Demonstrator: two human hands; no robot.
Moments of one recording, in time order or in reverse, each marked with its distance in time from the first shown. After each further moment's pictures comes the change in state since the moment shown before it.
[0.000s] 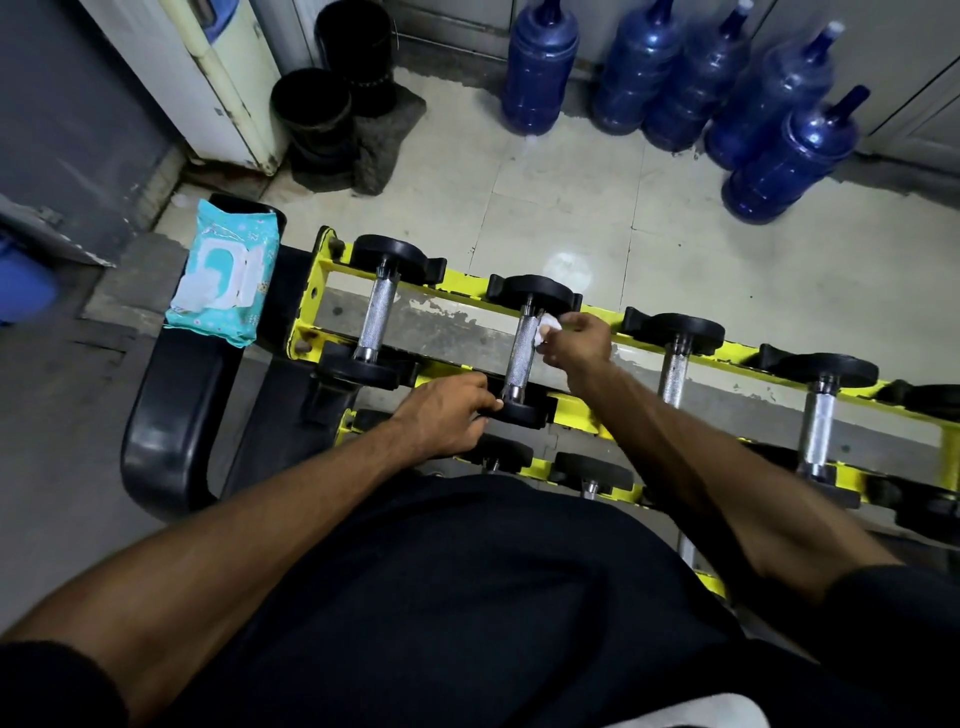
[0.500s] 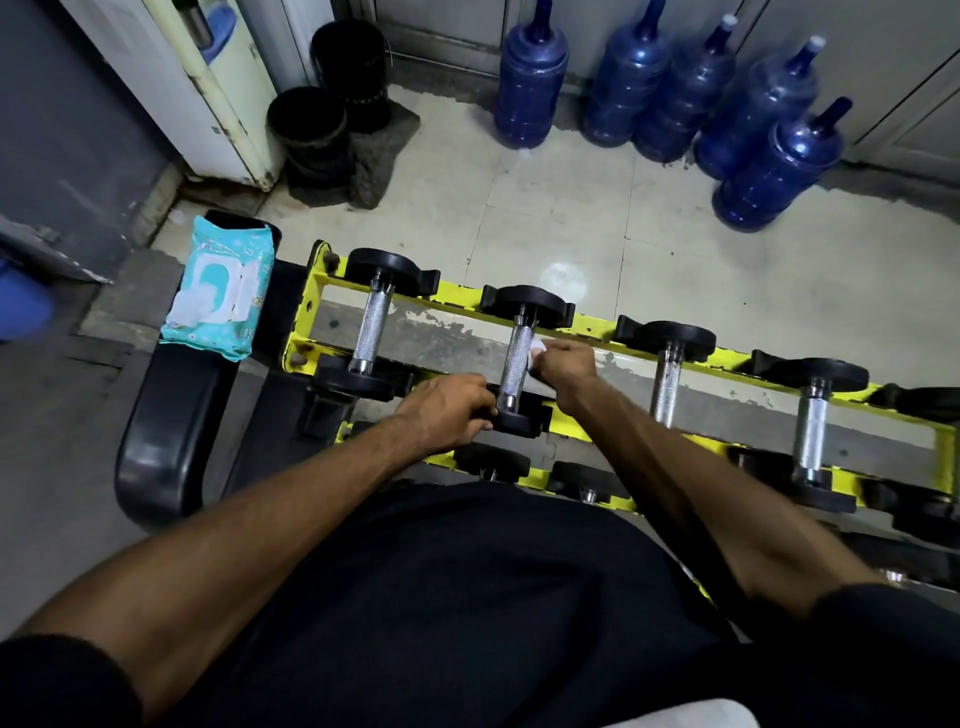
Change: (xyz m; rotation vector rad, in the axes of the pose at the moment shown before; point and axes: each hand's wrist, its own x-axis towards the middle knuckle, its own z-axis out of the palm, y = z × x) left_hand 0.014 0.004 -0.010 0.088 -0.016 0.014; right_hand -0.001 0.013 0.007 -0.003 -0.060 0.111
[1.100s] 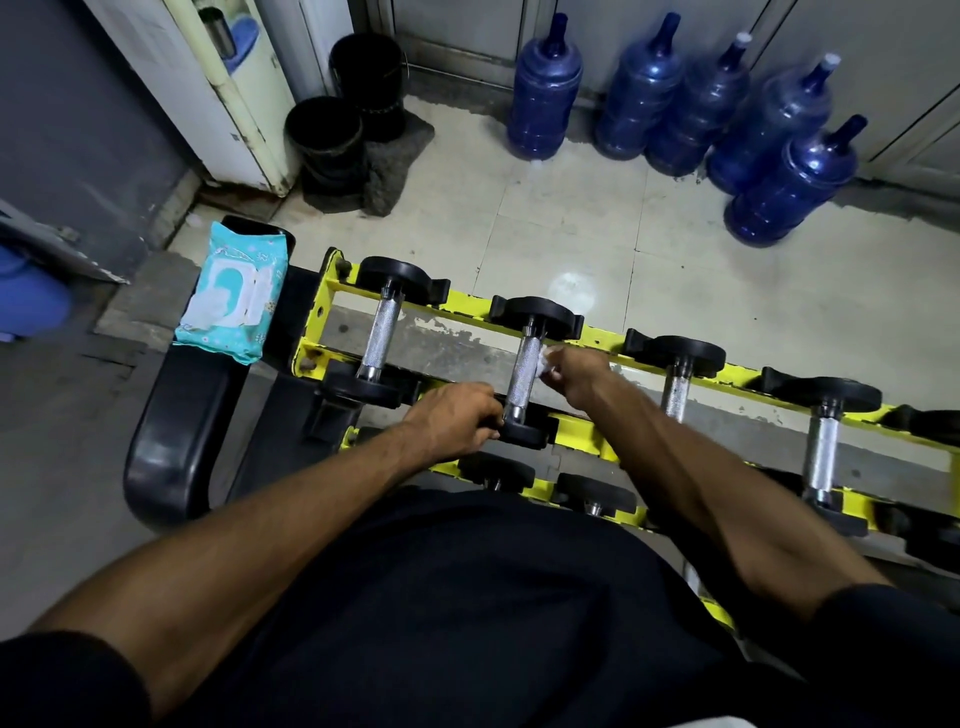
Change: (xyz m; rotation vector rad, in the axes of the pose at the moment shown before) left_hand 0.001 0.002 0.001 -0.037 0.001 -0.034; right_hand 0.005 -0.025 -0.008 0.217 -0.051 0.175
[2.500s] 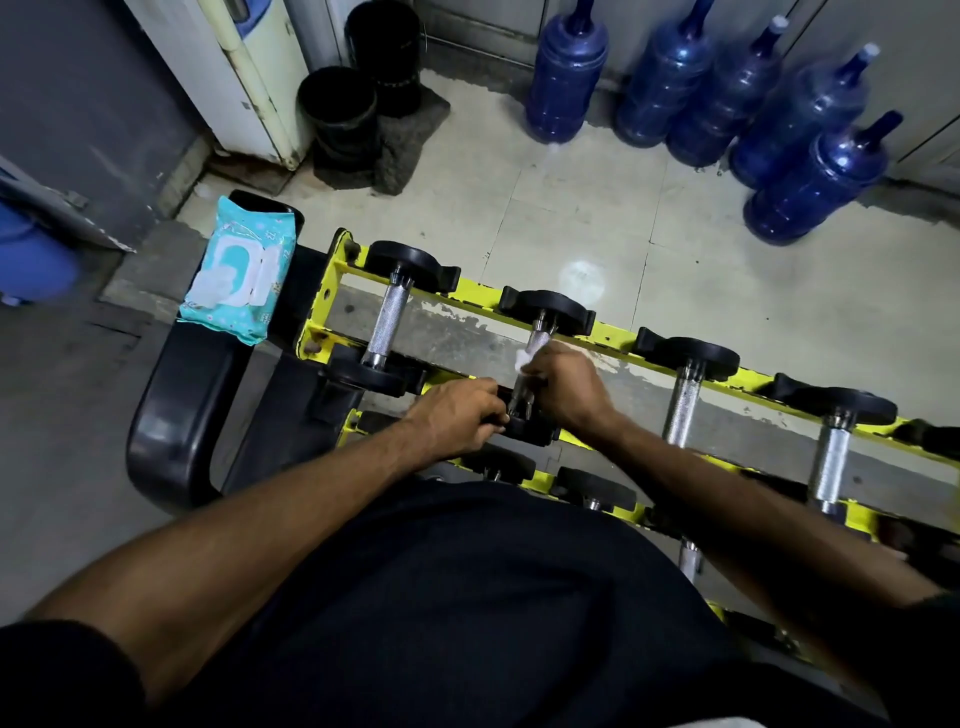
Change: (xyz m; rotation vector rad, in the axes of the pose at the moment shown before) left_hand -0.002 -0.006 0.009 -0.032 0.053 0.034; right_hand -0.026 0.028 -0.011 -1.243 -0.178 -1.127
